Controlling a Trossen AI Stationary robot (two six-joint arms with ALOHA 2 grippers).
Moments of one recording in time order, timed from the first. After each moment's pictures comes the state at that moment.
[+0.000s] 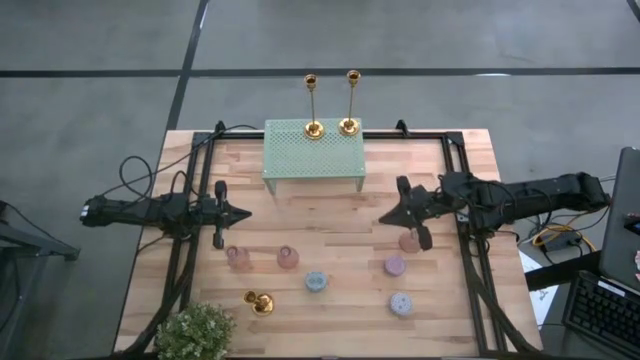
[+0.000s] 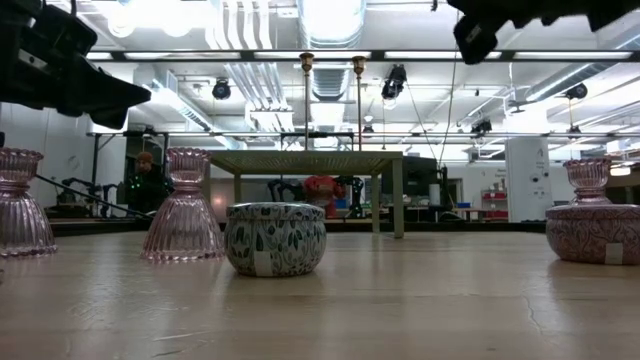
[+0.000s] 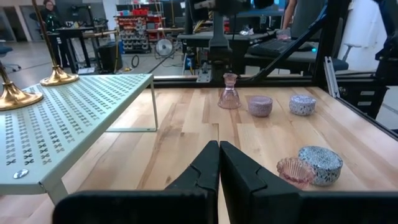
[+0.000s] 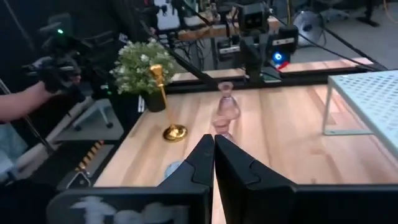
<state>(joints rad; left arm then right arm) -0.12 0.04 0.07 -0.16 -0.19 0.01 0.04 0.83 0.56 0.09 -0.21 0.18</state>
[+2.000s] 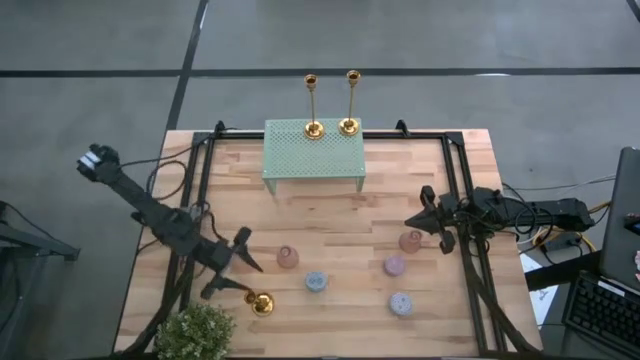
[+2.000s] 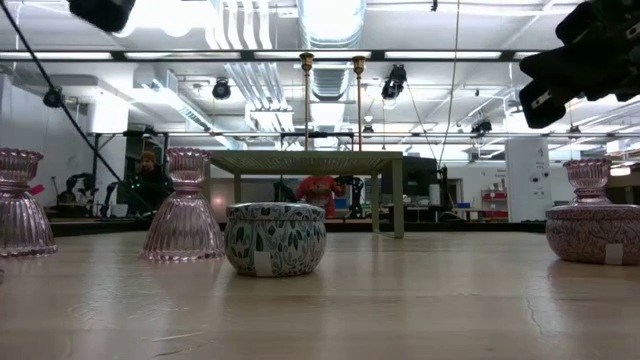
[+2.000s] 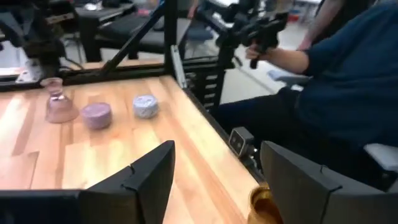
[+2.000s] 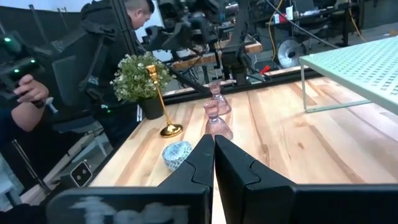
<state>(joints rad) -0.67 0.81 0.51 0.13 -0.19 -0.16 0.02 0.14 0.07 0.05 -0.16 0.28</state>
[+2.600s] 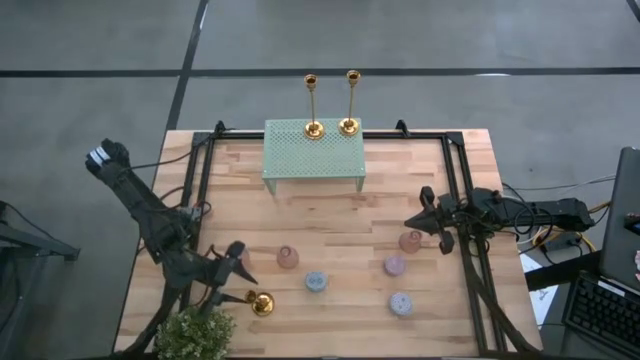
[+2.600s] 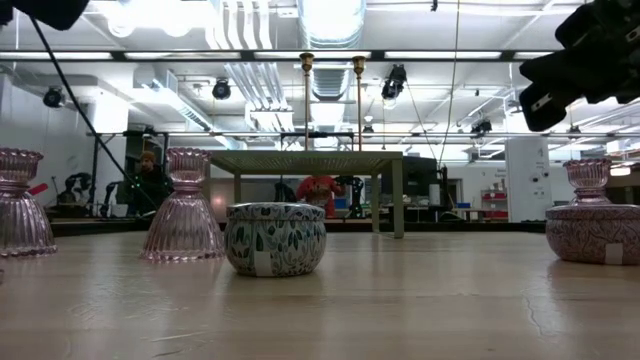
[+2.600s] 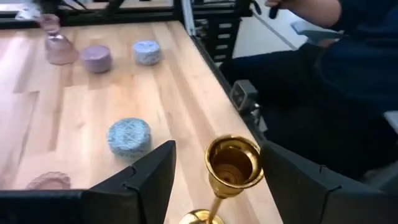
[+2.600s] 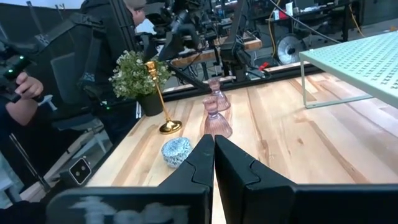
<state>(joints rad) -0.86 0.95 0.63 -0.12 -0.41 -0.35 0.02 0.15 0.07 0.05 -0.16 0.28</state>
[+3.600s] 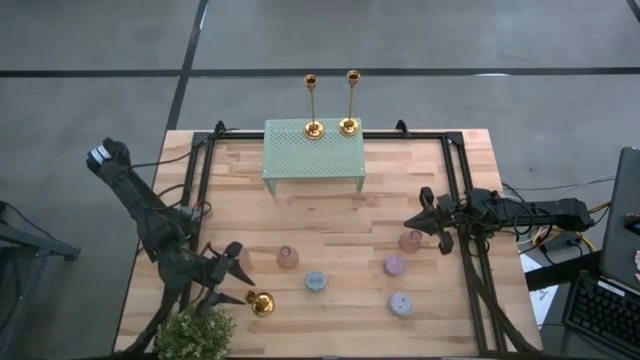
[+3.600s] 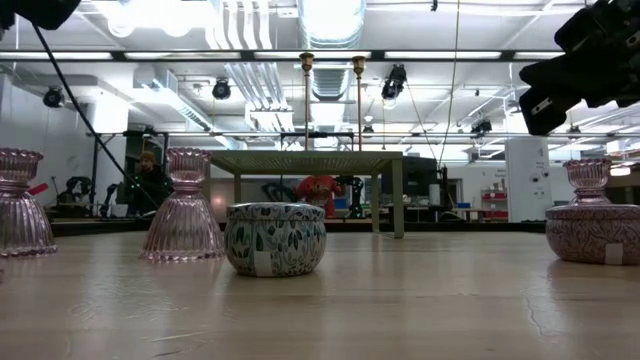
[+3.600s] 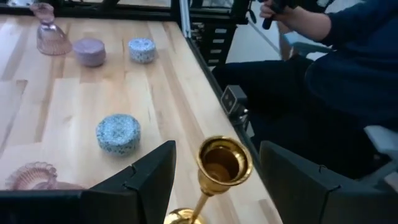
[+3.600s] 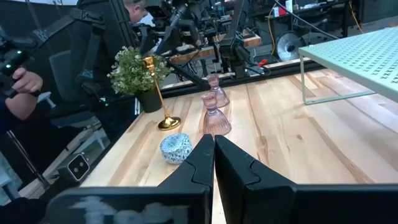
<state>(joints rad) -0.89 0.93 0.63 -0.12 -0.41 -0.44 0.02 0.15 0.06 0.05 -0.16 0.27</state>
